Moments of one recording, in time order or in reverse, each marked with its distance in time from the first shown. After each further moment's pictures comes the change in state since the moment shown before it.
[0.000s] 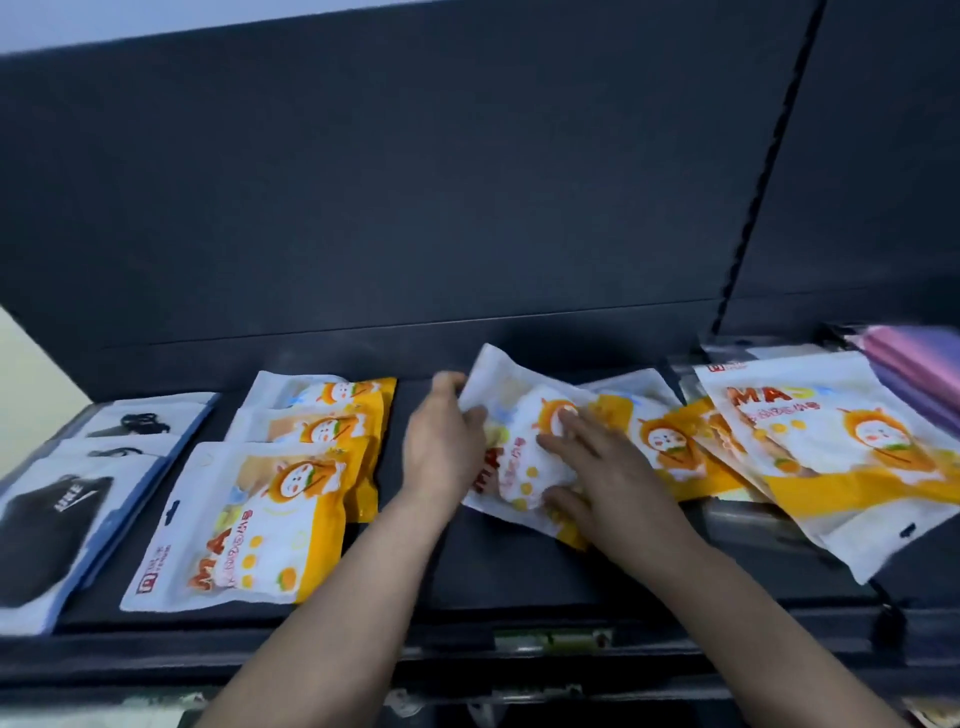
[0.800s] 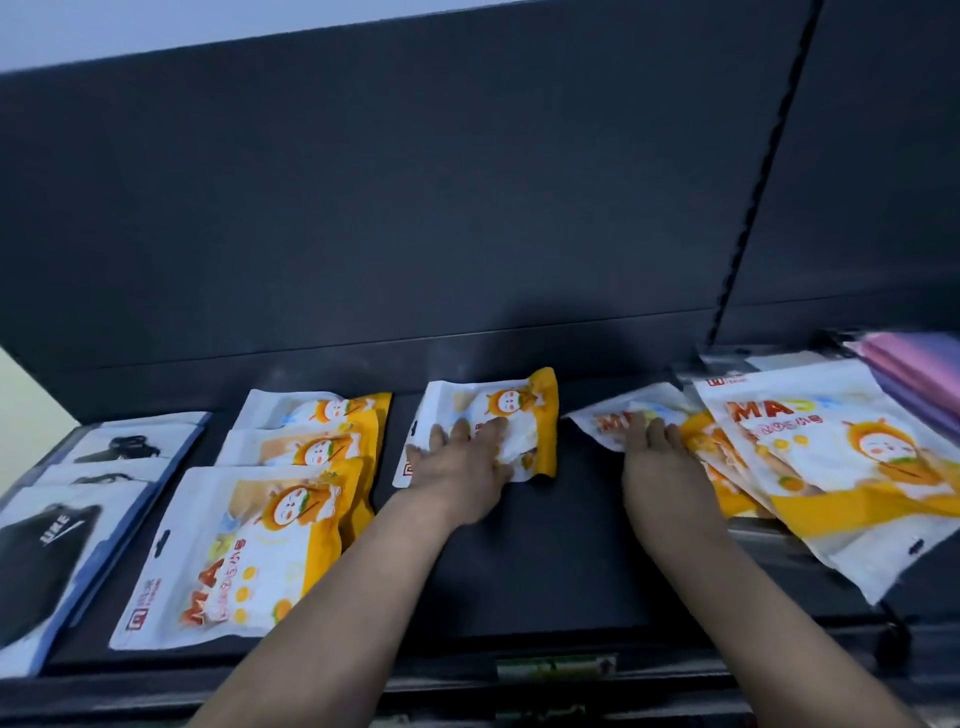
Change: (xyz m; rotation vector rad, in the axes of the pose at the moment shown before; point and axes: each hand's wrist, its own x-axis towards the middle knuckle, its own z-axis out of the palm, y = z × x) left_hand 0.016 -0.012 0.017 0.700 -0.524 0.138; right_hand 0.018 0.036 0.003 -0.327 0.012 0.471
